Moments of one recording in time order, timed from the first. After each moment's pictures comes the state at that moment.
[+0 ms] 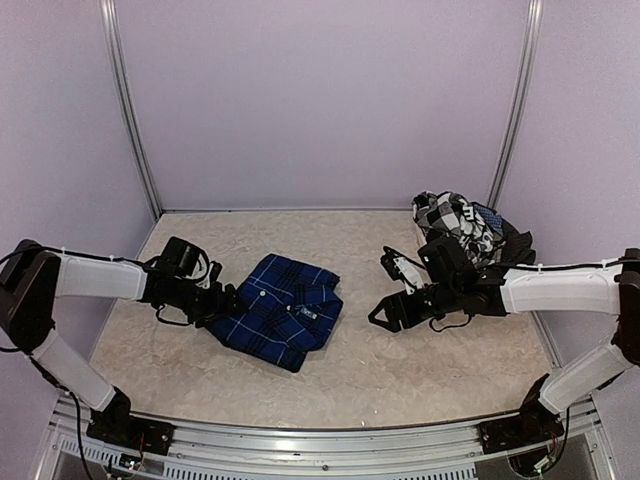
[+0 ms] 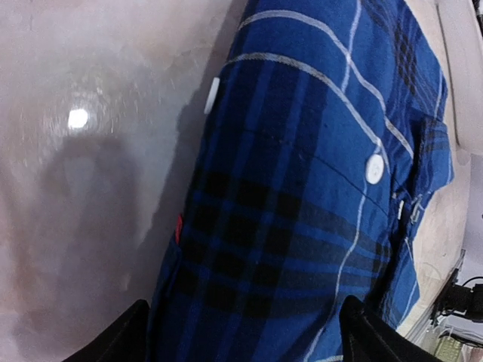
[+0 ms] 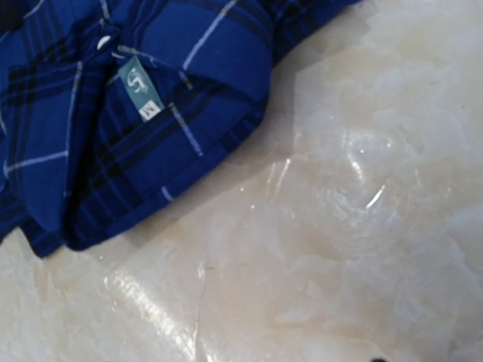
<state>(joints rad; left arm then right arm) -0.39 1.58 0.77 -0.19 0.37 -0.55 0.75 1.41 0.78 -0.14 -0.23 0.29</state>
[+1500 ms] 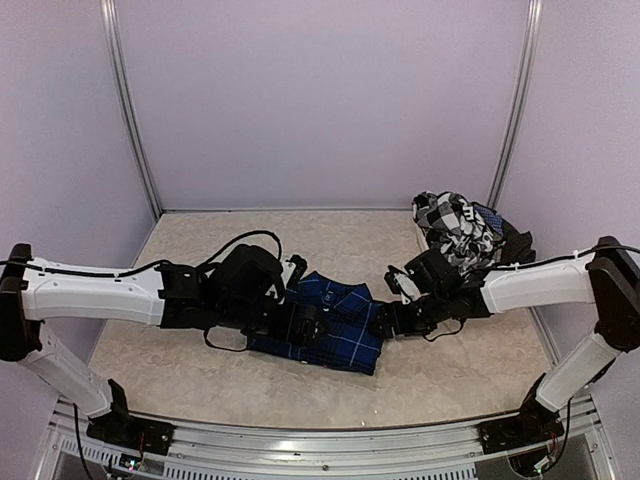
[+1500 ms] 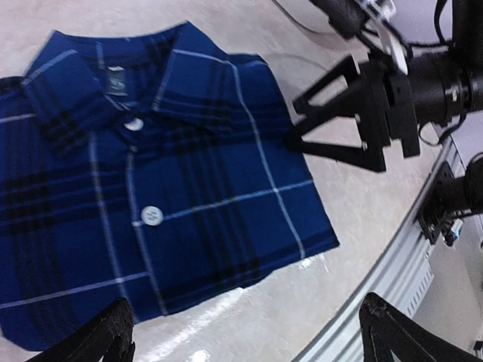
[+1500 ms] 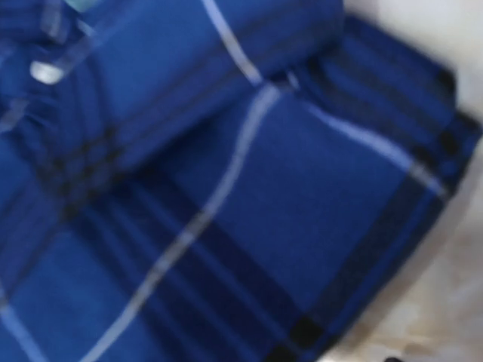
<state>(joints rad) -1.10 1.50 0.99 -0.26 0.00 -0.60 0.75 1.53 0.79 -0.18 -0.19 0.54</state>
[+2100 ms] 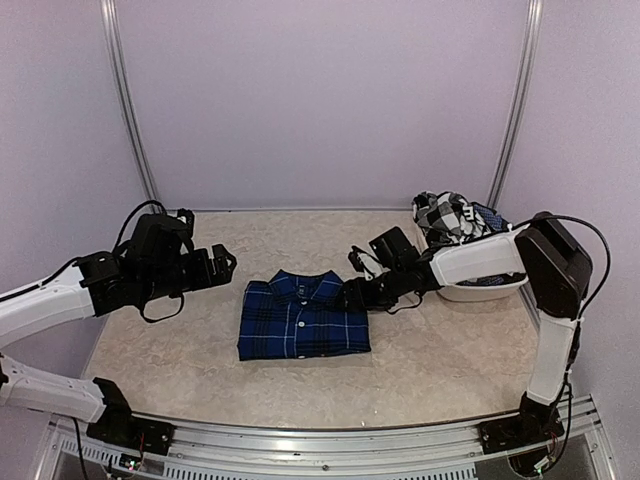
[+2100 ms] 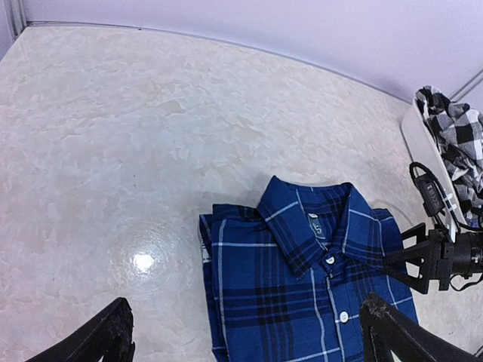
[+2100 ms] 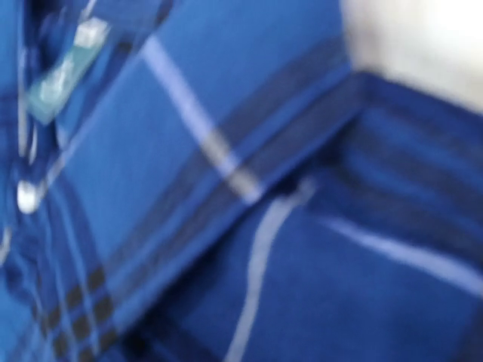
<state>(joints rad) -0.74 1.10 0.85 -0.38 -0.34 -0.66 0.71 1.91 1.12 -0.09 -0.31 0.48</state>
